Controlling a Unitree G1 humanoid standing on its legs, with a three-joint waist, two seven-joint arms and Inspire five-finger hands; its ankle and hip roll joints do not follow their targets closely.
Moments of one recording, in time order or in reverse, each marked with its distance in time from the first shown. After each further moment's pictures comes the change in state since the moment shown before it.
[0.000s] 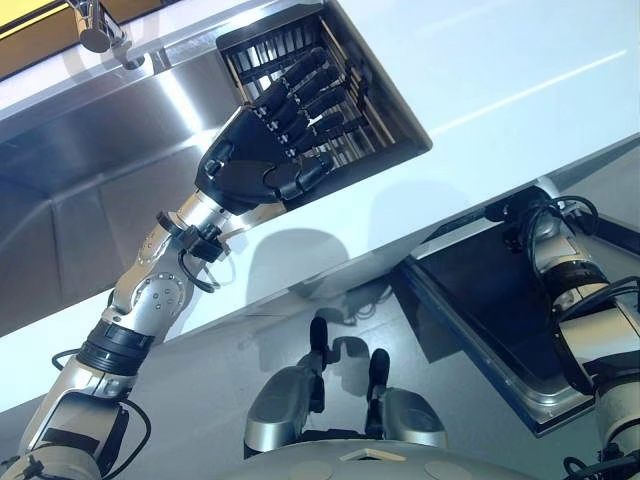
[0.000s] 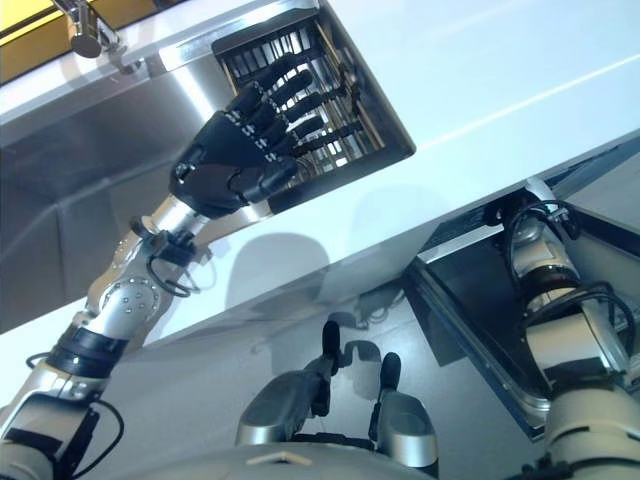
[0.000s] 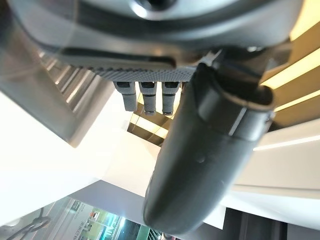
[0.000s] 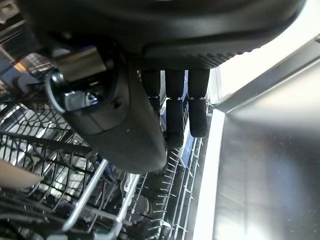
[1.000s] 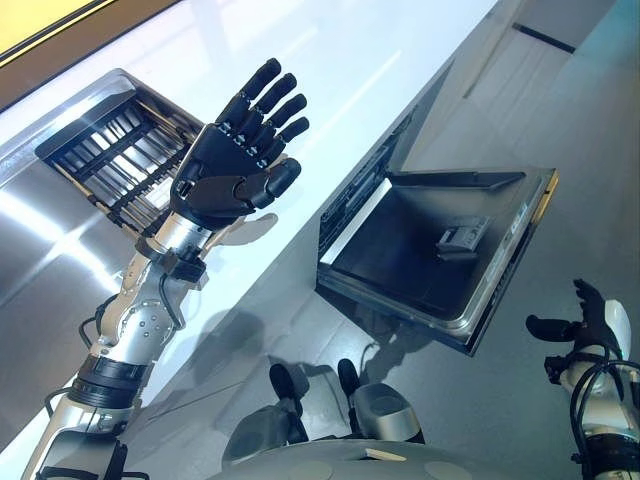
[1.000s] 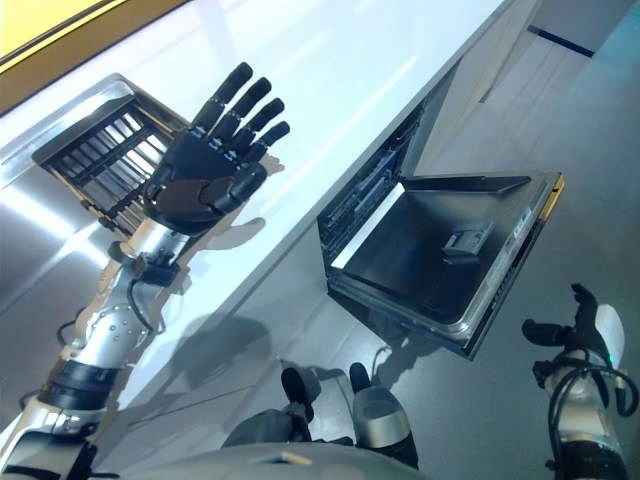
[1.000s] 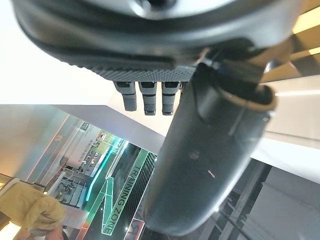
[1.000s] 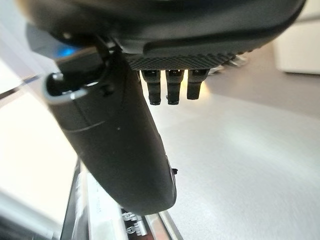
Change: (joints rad) left arm 0.184 -0.067 0.129 -0.062 0.043 -0.018 0.011; right arm 0.834 0.203 -0.611 -0.382 0.343 -0.132 -0.277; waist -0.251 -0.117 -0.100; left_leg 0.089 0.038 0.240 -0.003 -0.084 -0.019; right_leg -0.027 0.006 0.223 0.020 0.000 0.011
